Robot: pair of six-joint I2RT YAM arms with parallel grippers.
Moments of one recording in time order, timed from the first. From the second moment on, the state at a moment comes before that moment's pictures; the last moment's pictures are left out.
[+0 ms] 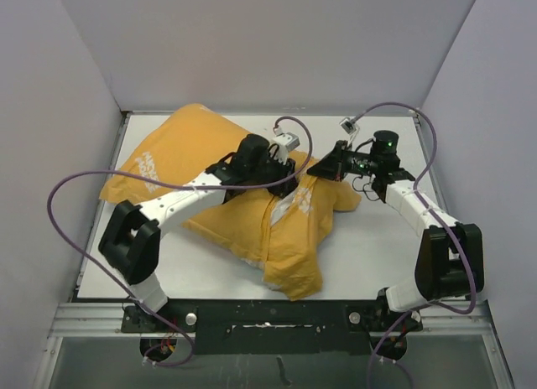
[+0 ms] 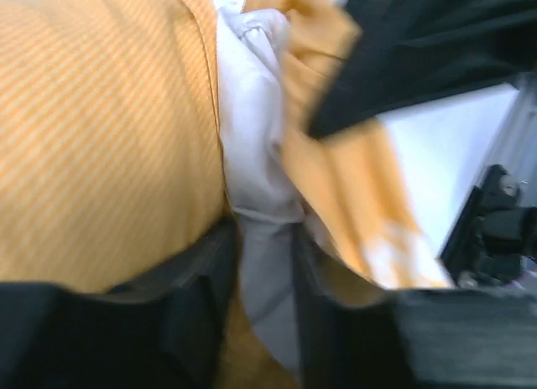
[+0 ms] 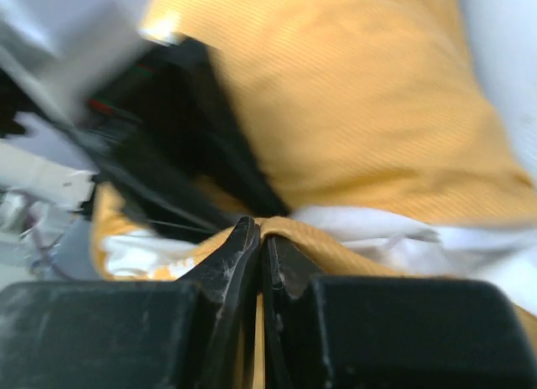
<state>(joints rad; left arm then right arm) -0.74 1.78 1.38 -0.21 0.35 -0.18 0.11 1.47 0.97 0.20 -1.12 0.43</state>
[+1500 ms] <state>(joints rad) -1.13 1.49 1.57 -0.65 -0.03 -0.11 0.18 1.59 1.12 0.14 -0.89 0.28</state>
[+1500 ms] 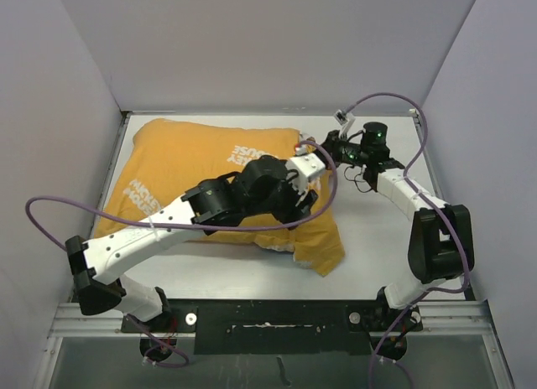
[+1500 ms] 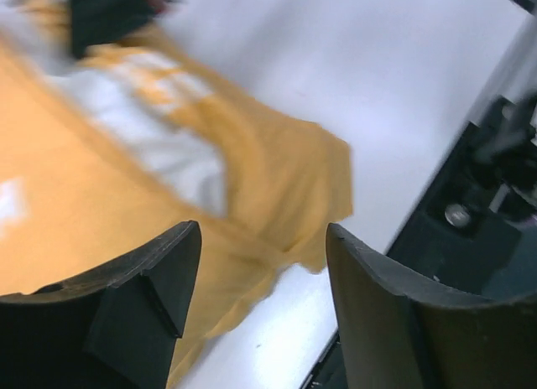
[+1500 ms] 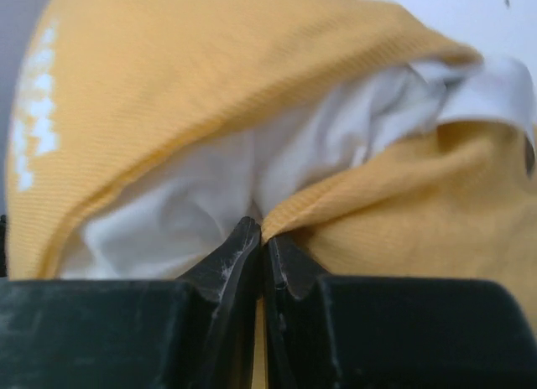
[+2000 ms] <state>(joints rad) -1.02 1.81 1.90 -0.70 -0.49 -0.07 0.10 1.60 0.99 0.22 -0.92 0.31</state>
